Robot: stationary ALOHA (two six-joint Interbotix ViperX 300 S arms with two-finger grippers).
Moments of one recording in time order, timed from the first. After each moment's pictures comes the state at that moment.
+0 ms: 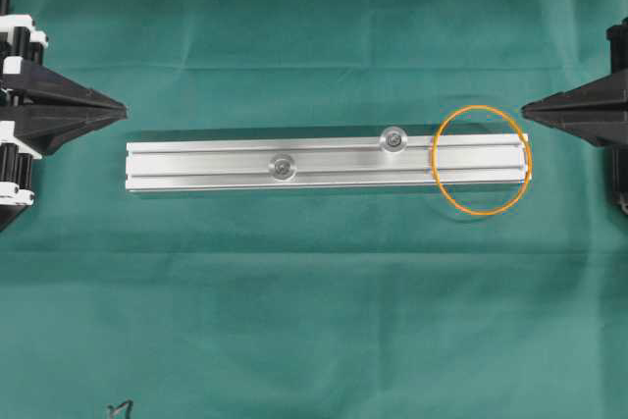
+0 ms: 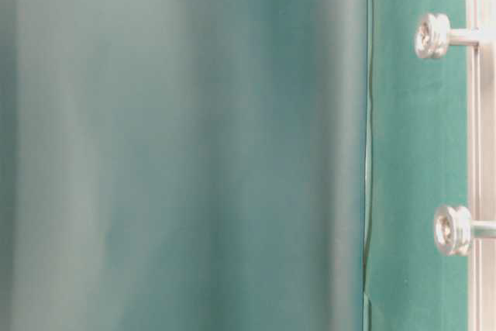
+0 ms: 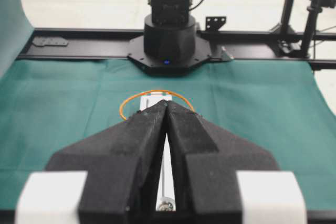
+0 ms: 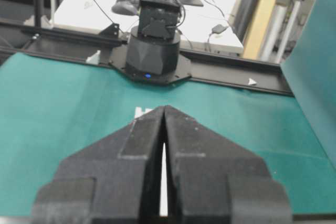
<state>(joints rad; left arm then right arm) 0.00 -0.97 1.17 0.00 -0.29 0.00 0.00 -0.96 1.17 0.00 -0.29 0.00</state>
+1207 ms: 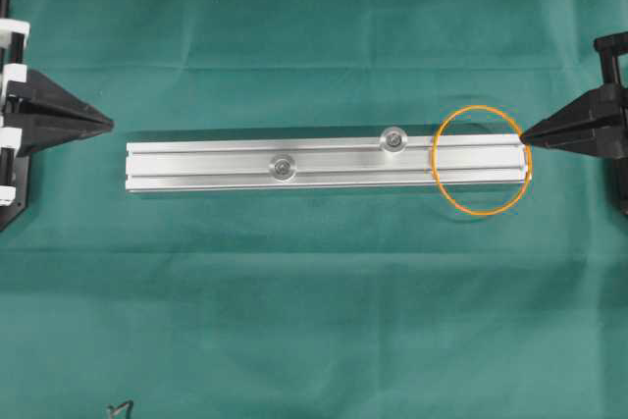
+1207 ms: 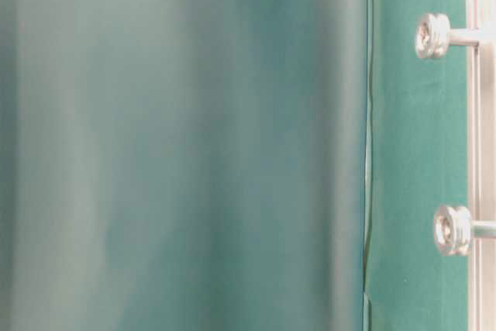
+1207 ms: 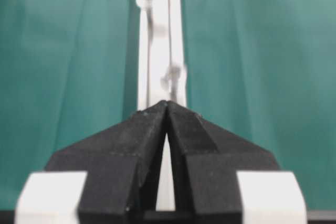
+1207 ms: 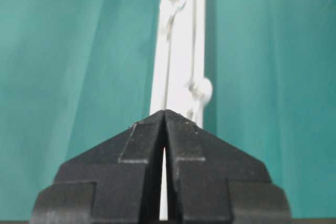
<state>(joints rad) 0.00 -1.00 0.99 0.03 0.45 0.00 0.00 -0.91 0.99 0.00 0.54 0.04</state>
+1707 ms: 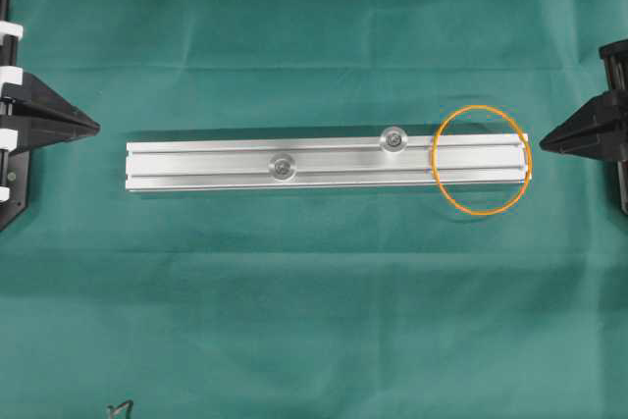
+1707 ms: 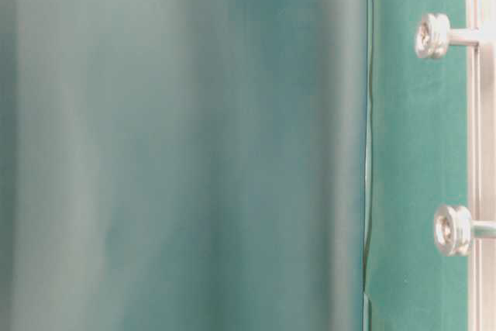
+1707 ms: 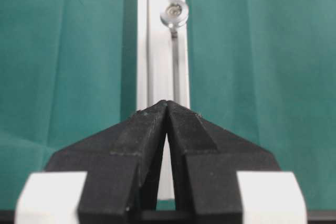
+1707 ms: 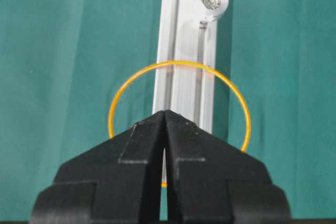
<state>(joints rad) 0.00 -0.99 0.95 0.03 0.61 0.00 0.00 -0.89 0.95 0.00 0.75 0.06</state>
